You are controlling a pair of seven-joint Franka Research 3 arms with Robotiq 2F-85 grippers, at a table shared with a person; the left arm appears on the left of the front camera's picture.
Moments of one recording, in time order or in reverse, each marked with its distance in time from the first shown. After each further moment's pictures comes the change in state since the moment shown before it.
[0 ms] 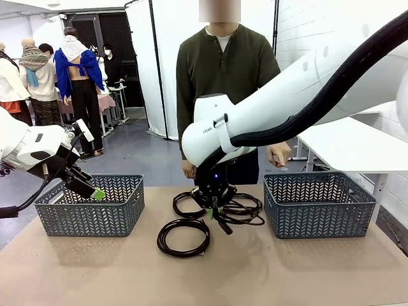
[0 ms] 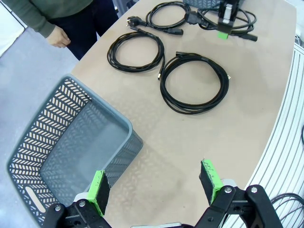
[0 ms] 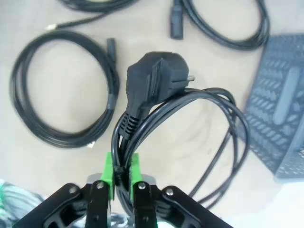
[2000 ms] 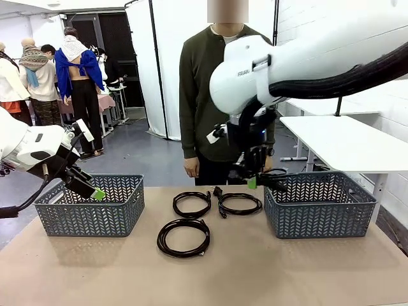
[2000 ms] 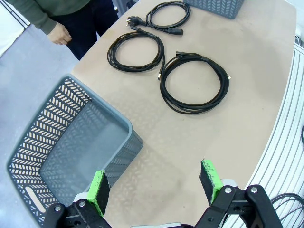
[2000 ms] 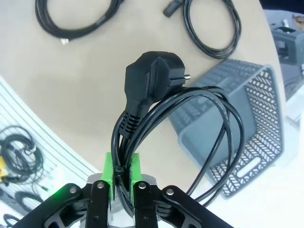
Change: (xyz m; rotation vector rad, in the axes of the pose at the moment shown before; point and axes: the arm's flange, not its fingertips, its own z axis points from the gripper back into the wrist) left arm 0.000 0.000 0.000 0.000 0.000 0.000; right arm -0.047 -0.088 0.108 -0.078 0.062 0.621
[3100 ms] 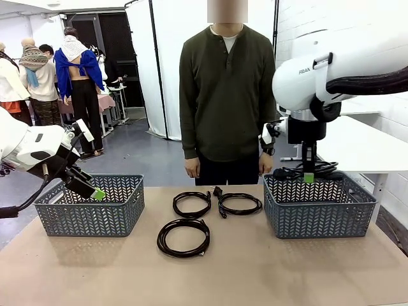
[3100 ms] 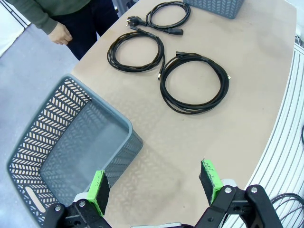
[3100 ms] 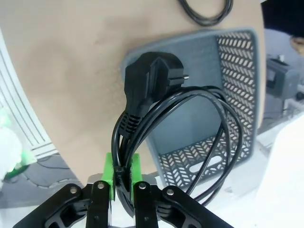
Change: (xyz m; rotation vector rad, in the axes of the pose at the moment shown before) left arm 0.000 0.000 0.000 0.000 0.000 0.000; right arm -0.100 -0.111 -0.017 -0.033 -0.005 0.341
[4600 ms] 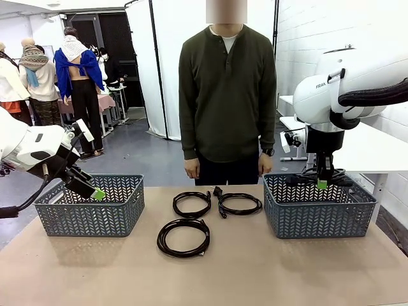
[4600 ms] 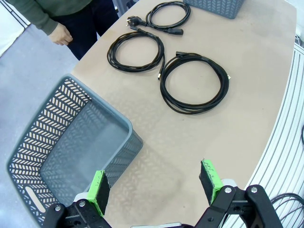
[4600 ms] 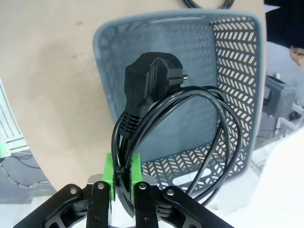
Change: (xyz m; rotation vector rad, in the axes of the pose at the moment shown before) left arm 0.000 0.000 0.000 0.000 0.000 0.000; right arm -0.035 -0.036 -0.043 -0.004 -0.050 0.107
